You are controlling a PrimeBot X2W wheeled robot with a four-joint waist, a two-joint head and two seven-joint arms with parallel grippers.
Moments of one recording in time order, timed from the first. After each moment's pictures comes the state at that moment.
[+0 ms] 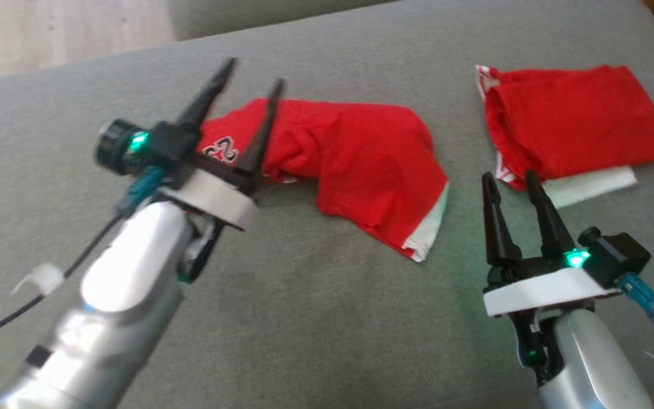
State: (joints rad) left arm -0.71 0.25 -0.68 0.42 -0.46 -0.01 -0.20; right arm -0.18 -0.05 0.16 0.25 0.33 0.13 -0.25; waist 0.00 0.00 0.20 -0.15
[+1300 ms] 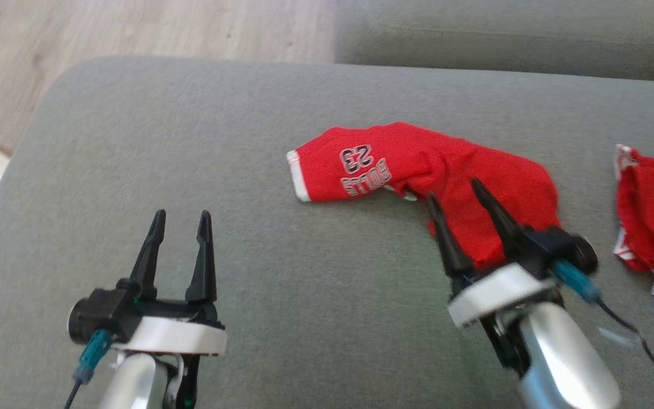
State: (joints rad) left arm -0.13 0.09 -0.20 0.23 -0.30 -0.07 -0.25; right arm -0.20 -0.05 0.25 0.28 0.12 0.13 -0.17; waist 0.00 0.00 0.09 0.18
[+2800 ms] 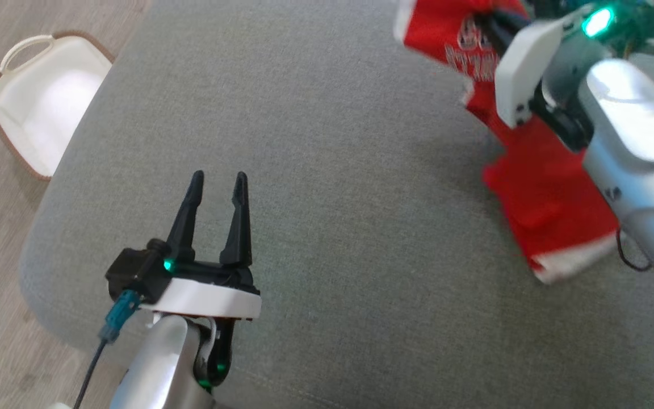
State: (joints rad) left arm -0.26 0.04 -0.30 0.27 -0.40 -0.07 -0.25; right arm -1.10 -0.32 0.82 0.84 0.52 0.13 0.16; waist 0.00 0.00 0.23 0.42
